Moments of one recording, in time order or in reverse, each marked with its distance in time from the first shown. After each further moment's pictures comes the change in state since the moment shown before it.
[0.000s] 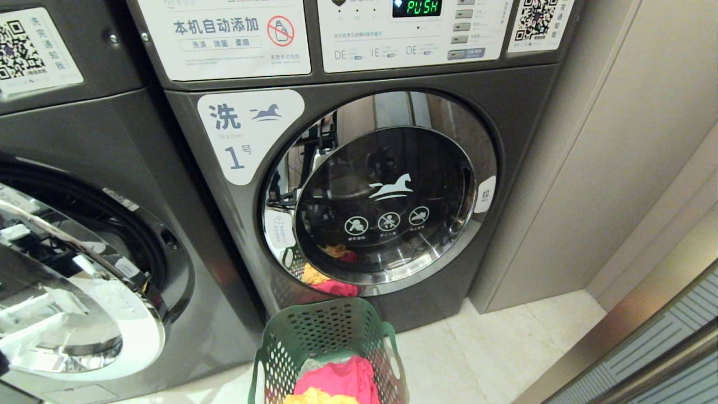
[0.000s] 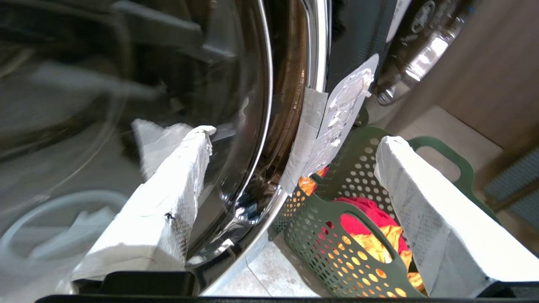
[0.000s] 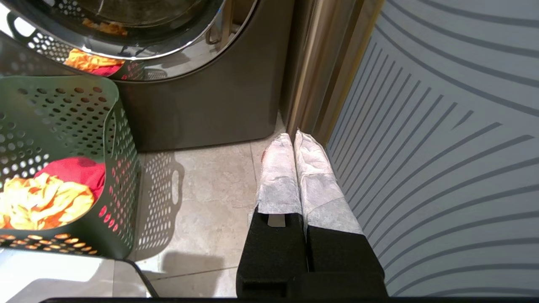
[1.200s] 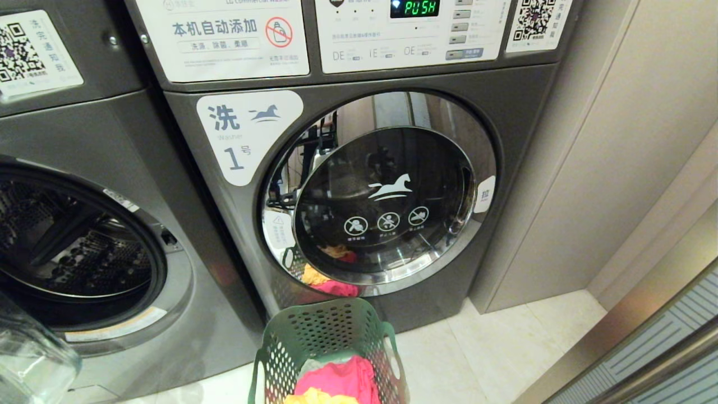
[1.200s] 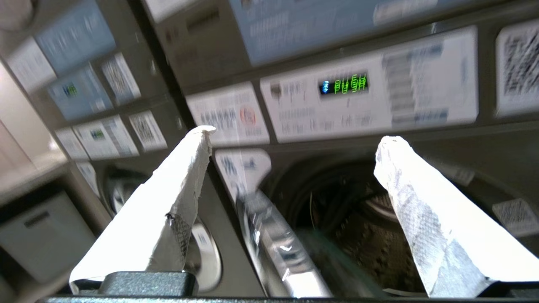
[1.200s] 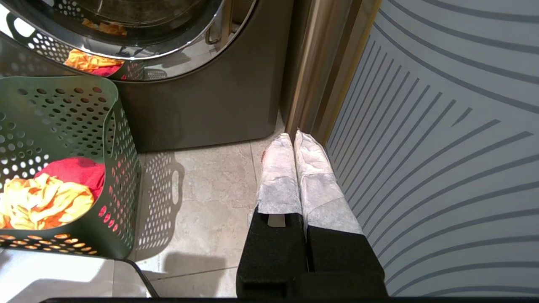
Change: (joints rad) left arm 0.728 -1.153 -0.371 0.717 0.633 -0.293; right arm 0.001 0.000 0.000 0.000 0.000 0.000
